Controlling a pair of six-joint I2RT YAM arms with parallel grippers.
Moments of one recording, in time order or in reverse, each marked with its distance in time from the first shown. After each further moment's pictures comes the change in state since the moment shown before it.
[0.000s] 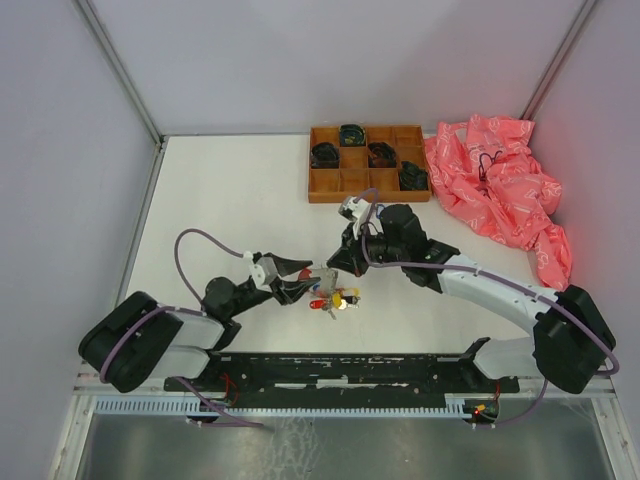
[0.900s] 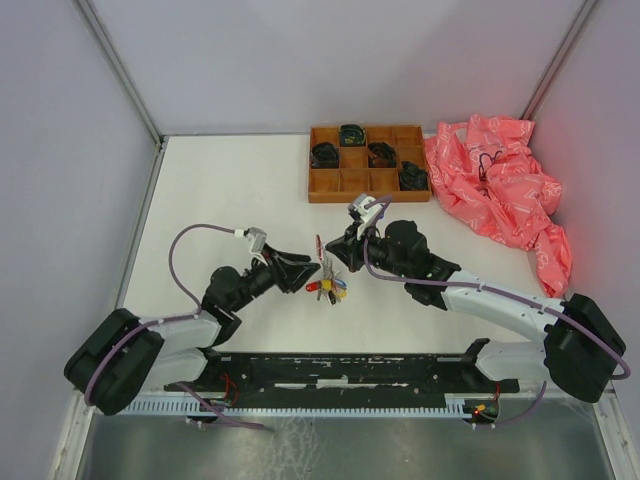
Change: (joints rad) left arm 0.005 -0.208 0.072 -0.382 -0.255 -0.526; right arm 0.102 -0.084 -0.132 0.313 0.373 0.047
